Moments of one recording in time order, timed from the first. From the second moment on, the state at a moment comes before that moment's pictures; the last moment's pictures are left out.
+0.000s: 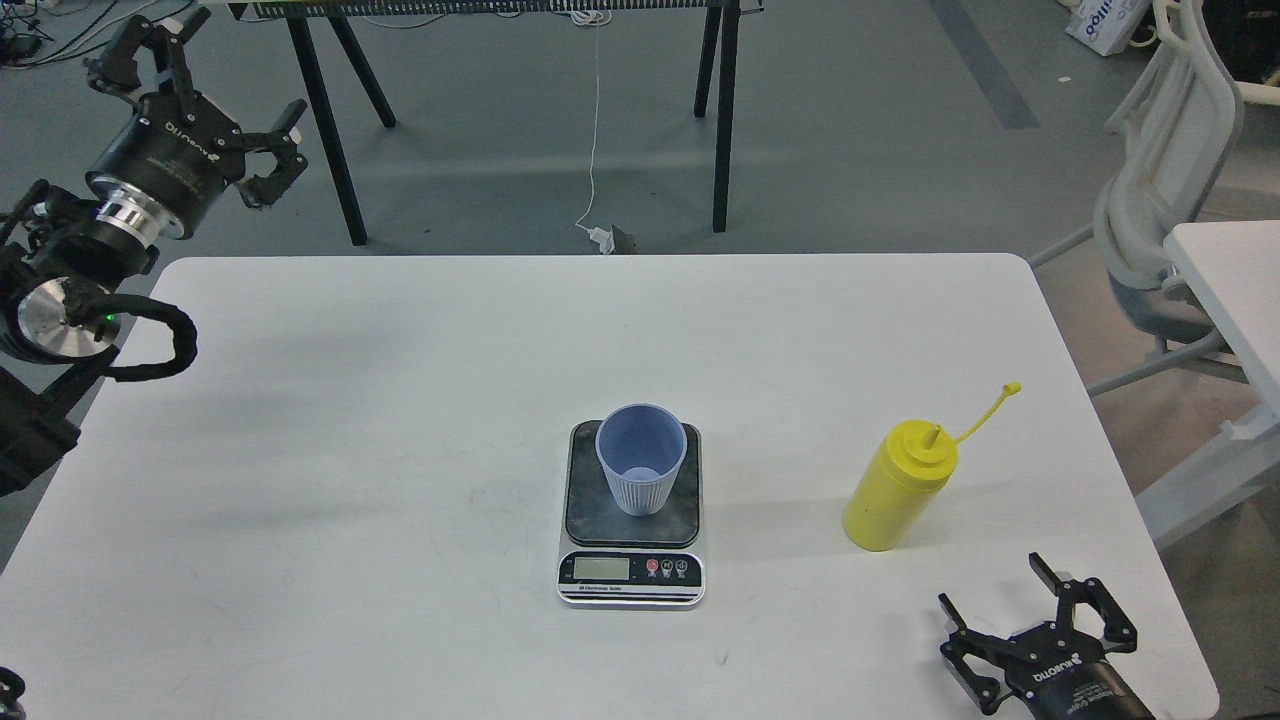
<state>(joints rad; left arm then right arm) -0.85 0.58 -0.62 -0.74 -0.16 -0.49 -0.30 -0.37 -0.51 0.98 1.28 0.28 0.49 0.23</state>
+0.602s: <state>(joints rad) -0.84 0.59 -0.62 -0.74 -0.17 -0.49 -0.29 0.11 -0.64 1.21 1.03 0.23 0.49 0.23</state>
